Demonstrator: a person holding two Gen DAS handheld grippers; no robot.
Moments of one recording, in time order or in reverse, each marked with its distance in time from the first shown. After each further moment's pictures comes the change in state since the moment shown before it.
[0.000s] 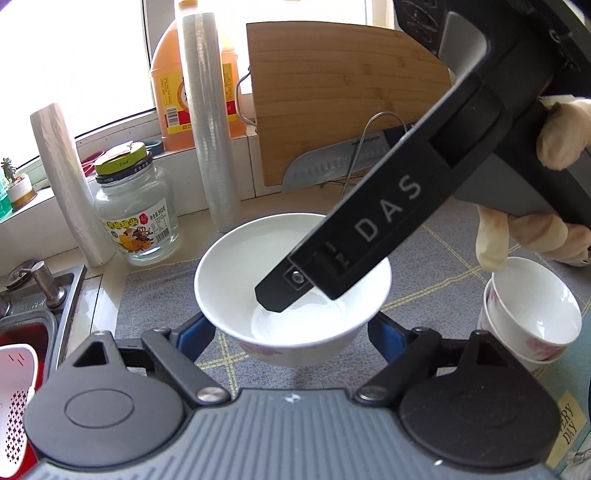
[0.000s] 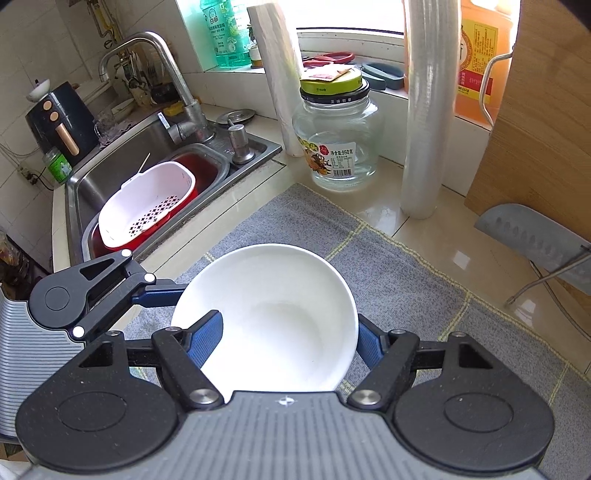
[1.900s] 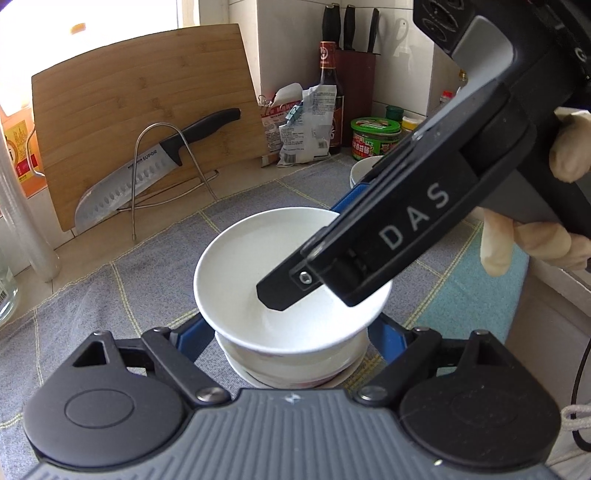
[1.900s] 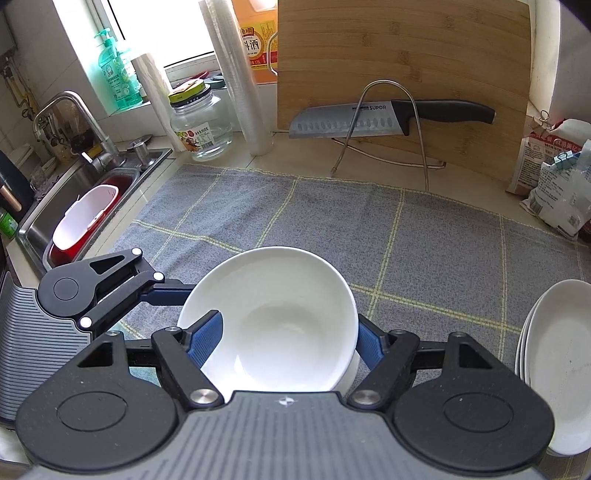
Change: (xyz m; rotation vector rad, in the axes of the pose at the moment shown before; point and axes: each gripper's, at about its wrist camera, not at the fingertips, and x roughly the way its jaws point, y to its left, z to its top) left arm -0.007 -0.156 0.011 0.235 0.029 -0.331; right arm -0.135 -0.050 -0.163 0.303 -0.085 -0.210
